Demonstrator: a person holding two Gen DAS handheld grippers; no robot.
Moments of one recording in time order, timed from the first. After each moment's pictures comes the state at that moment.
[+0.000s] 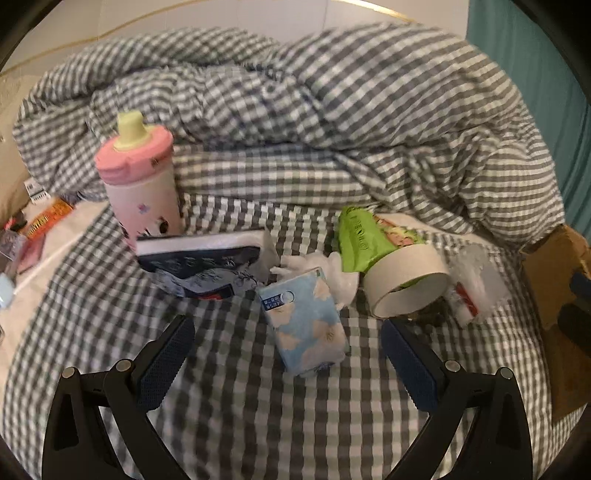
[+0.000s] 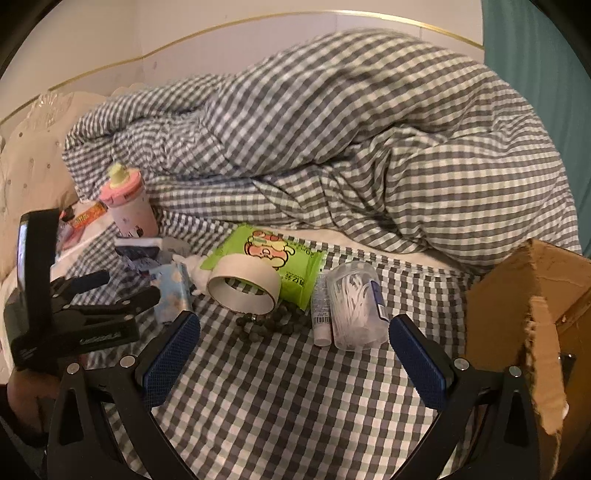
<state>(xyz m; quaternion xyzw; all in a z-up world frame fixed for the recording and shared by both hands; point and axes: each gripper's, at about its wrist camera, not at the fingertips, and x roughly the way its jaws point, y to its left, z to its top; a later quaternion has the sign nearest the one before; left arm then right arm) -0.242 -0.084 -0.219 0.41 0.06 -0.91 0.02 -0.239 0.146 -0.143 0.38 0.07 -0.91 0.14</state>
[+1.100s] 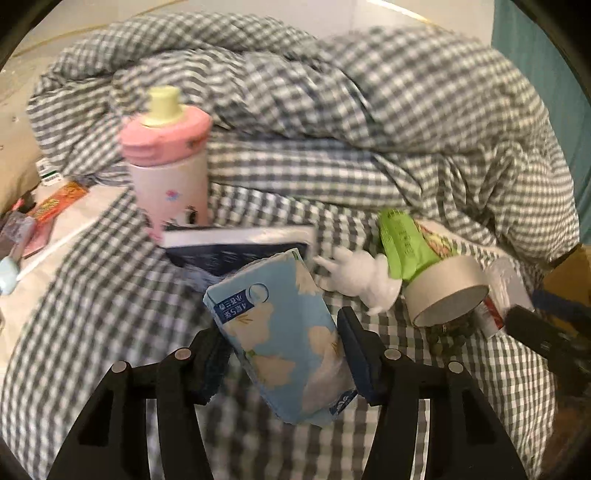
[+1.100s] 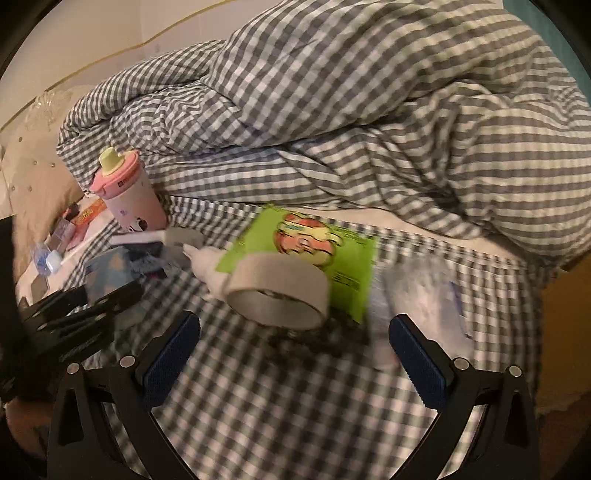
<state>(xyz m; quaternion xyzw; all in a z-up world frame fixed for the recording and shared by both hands) -0.233 -0.126 -0.222 0.41 0.09 -0.91 0.05 -0.292 0.096 -0.184 0.43 0.03 -0.89 0.18</state>
